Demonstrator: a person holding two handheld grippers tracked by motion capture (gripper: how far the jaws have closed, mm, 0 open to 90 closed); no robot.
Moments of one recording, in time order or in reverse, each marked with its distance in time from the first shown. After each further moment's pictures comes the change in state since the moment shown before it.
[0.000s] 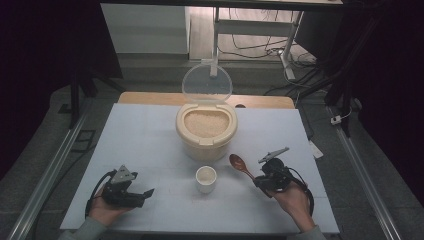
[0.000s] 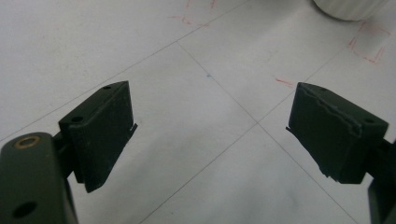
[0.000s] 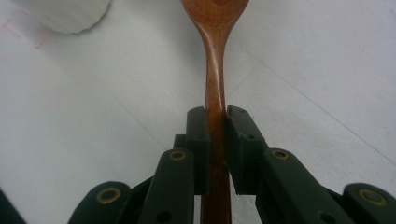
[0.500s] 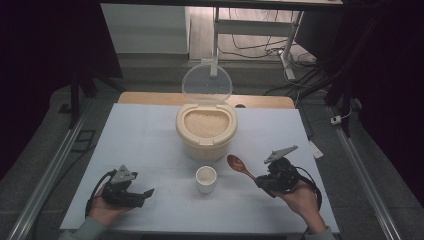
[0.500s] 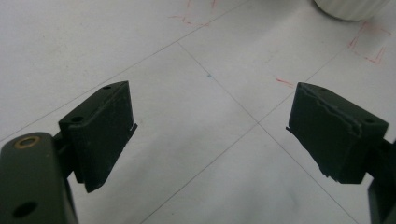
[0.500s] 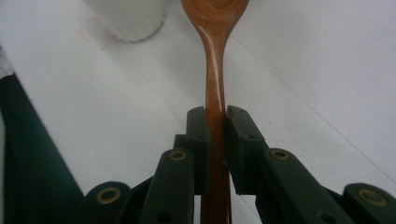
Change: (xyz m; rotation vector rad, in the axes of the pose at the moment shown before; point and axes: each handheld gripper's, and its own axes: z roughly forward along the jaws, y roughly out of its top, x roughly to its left) left arm 0.001 0.000 0.000 0.001 0.000 0.000; right arm 0.005 0.001 -0.032 -0.053 0.096 -0.096
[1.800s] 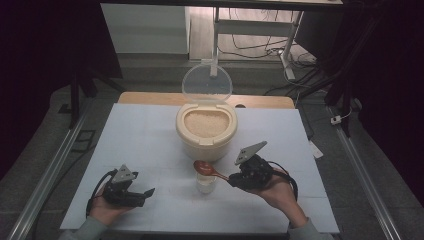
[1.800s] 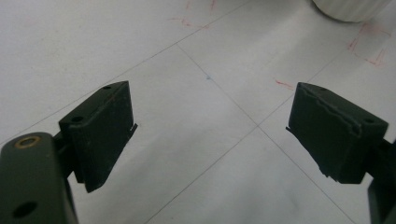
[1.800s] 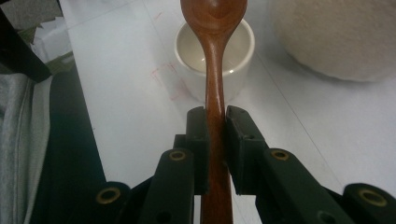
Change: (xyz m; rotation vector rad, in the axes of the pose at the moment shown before) left arm 0.000 0.001 0.001 -0.003 -0.002 0.003; right arm 0.051 0.059 0.020 -0.022 0.105 -0.262
